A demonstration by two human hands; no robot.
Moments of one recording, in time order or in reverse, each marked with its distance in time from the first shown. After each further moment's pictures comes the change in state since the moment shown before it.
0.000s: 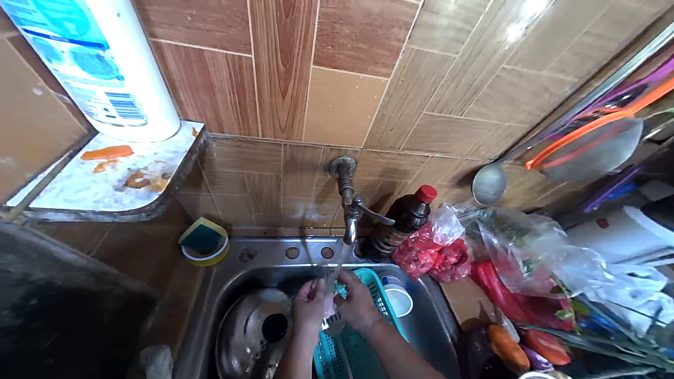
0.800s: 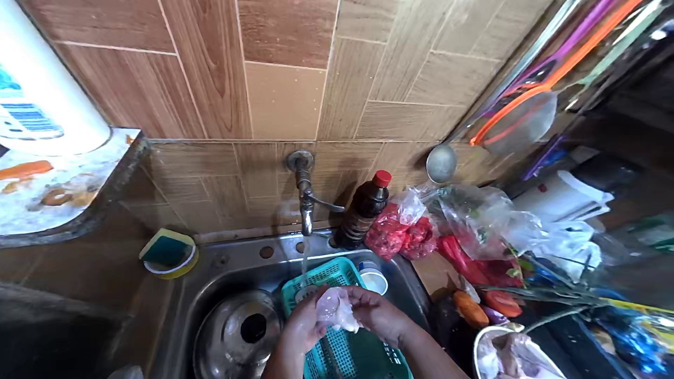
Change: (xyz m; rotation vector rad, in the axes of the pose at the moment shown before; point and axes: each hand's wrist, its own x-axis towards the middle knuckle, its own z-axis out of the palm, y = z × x) left_hand -0.028 0.002 0.021 -0.115 -0.377 -0.498; right_hand -0.075 0.052 -0.057 0.659 -0.241 0.146
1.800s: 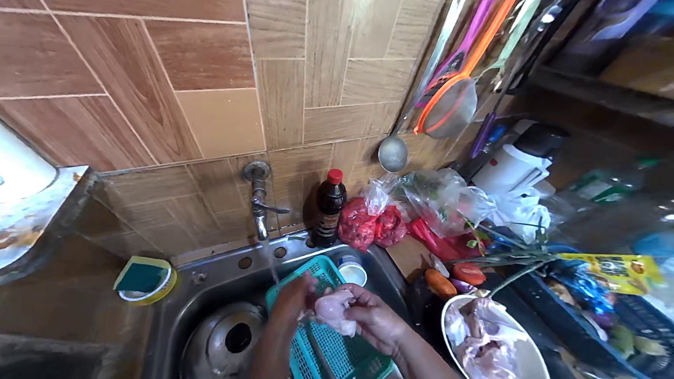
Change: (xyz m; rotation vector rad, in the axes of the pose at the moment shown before) left_hand -0.019 0.022 0.035 0.419 0.052 0.300; right_hand -0.053 0.009 0.003 0.423 0.131 -0.200
